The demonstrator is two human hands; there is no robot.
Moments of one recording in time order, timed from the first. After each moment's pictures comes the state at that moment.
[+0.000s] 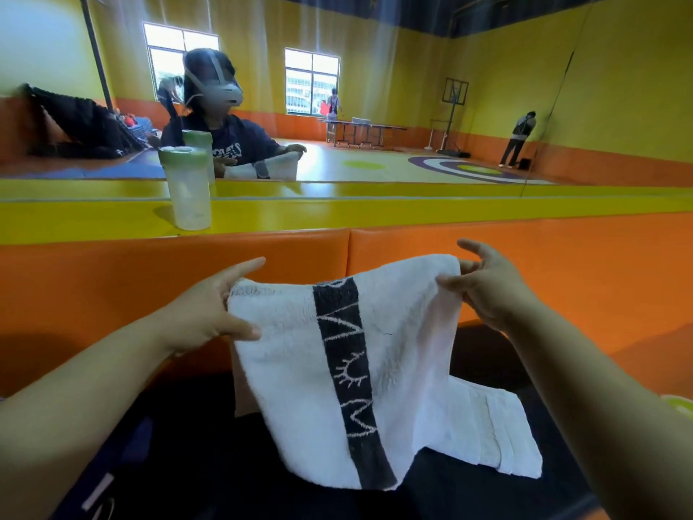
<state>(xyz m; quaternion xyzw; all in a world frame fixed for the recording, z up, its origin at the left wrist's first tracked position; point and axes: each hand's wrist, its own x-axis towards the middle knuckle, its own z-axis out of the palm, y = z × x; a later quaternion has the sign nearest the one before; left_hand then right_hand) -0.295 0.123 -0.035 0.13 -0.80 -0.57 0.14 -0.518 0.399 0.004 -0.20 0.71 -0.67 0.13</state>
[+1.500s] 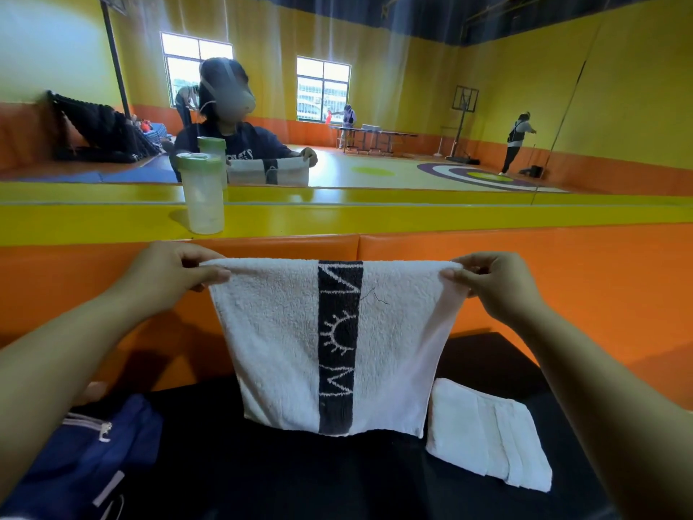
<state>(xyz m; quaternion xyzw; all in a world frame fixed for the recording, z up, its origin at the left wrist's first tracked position) -0.271 0.088 0.001 0.21 -0.84 -0.37 0.32 -0.521 0.403 0.012 -0.33 0.81 -0.48 -0.05</state>
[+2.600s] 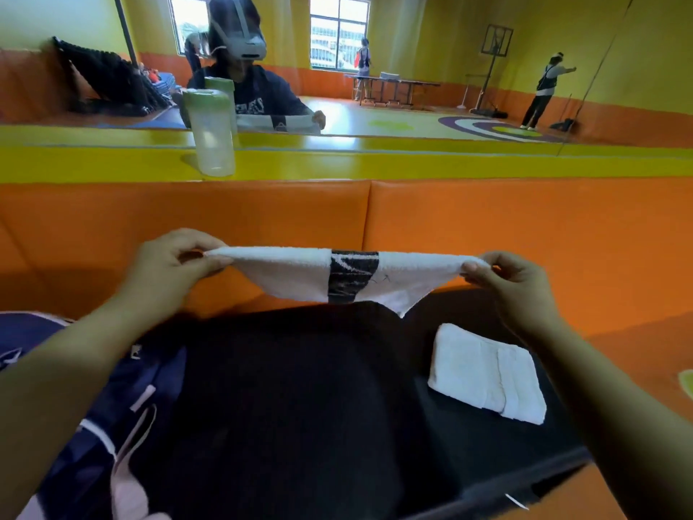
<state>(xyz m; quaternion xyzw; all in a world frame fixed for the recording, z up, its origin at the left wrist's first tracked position) -0.226 0.138 -0.052 0.22 -0.83 -0.37 0.37 -0.495 0.447 -0.060 -0.32 0.74 -0.59 0.03</state>
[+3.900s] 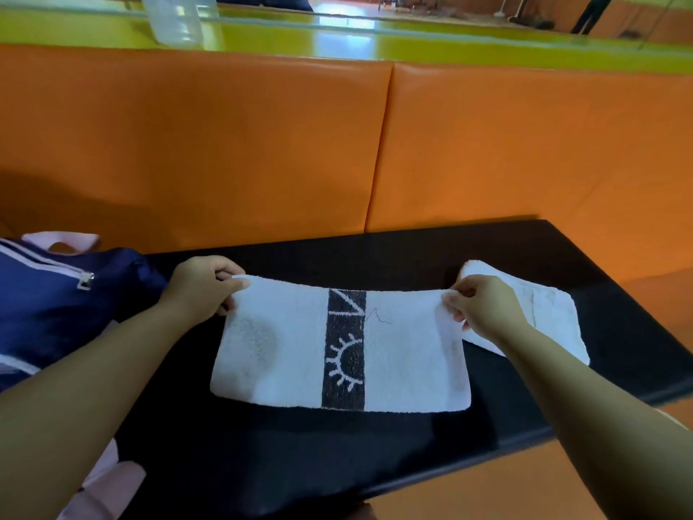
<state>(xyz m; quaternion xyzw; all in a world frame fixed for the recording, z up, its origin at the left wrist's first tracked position) -0.276 0.129 -0.220 0.41 -0.80 -0.40 0.18 -0.520 0.417 -0.214 -0.23 0.91 -0.33 0.13</state>
